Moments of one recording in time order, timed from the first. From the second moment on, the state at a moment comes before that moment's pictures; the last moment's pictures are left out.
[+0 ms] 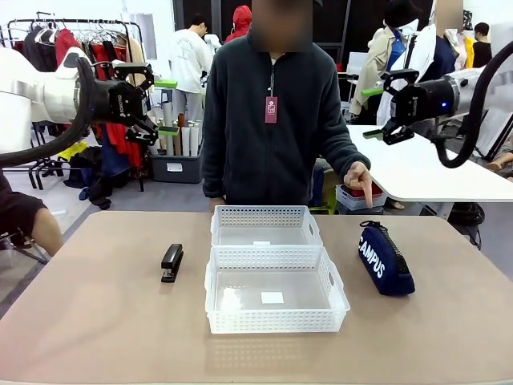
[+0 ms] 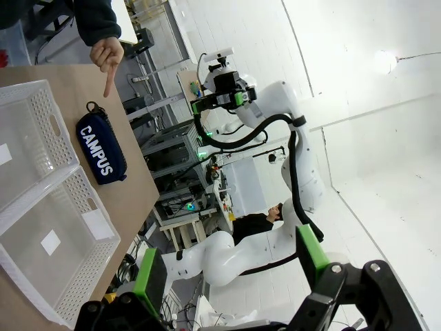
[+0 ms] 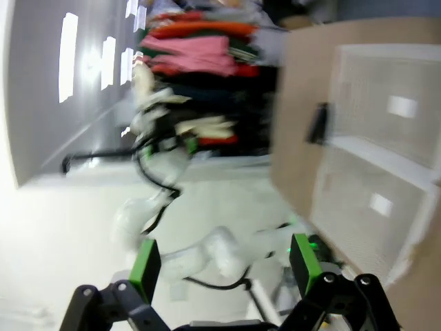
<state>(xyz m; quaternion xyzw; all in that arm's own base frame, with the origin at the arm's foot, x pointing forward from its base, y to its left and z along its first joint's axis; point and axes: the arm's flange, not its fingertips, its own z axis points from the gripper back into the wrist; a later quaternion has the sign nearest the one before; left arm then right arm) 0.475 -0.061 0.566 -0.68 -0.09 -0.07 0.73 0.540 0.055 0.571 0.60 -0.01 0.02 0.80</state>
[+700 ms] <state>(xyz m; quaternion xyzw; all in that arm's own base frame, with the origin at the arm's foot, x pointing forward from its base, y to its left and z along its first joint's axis) 0.475 -0.061 0.566 -0.68 -0.09 -0.07 0.73 0.557 0.083 0.534 0.15 -0.05 -0.09 0.98</state>
